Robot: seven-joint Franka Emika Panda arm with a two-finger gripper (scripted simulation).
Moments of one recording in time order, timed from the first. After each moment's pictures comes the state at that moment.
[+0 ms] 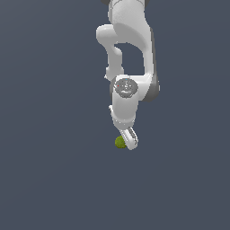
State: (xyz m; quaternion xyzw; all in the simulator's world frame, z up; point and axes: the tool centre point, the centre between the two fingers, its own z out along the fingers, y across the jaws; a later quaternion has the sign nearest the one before) arm 0.024 0.036 0.104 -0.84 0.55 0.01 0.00
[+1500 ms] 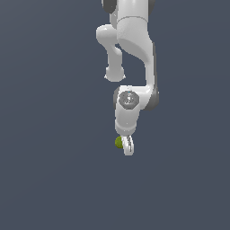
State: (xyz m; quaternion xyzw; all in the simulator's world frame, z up) arm 0.028 0.045 0.058 -0.76 0.65 0.00 0.00
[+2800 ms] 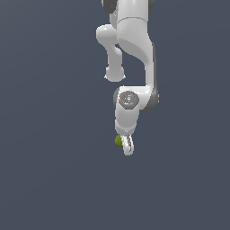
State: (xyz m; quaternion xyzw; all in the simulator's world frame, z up) arm 0.025 0.045 0.055 -0.76 0.65 0.00 0.00
